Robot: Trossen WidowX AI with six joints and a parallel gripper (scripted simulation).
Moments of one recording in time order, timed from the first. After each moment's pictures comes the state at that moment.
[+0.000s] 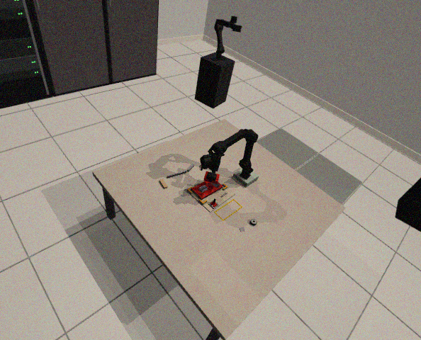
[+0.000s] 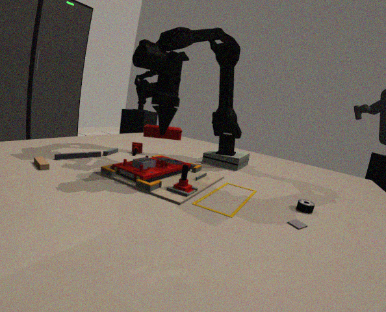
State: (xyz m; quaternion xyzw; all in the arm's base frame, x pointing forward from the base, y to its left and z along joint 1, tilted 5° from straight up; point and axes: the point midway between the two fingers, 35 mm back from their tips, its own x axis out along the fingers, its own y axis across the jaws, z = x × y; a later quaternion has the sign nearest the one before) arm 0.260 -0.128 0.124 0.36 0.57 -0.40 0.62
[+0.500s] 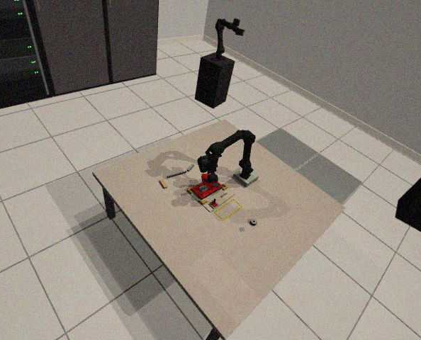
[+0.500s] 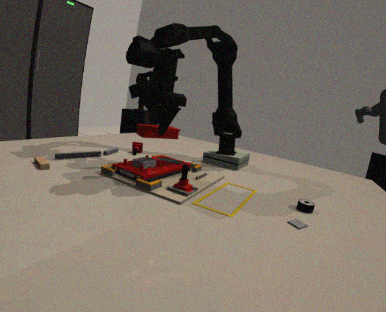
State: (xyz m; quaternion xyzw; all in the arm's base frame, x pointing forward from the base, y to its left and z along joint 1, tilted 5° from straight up) arm 0.282 -0.133 0.127 0.25 0.63 -0.30 0.68
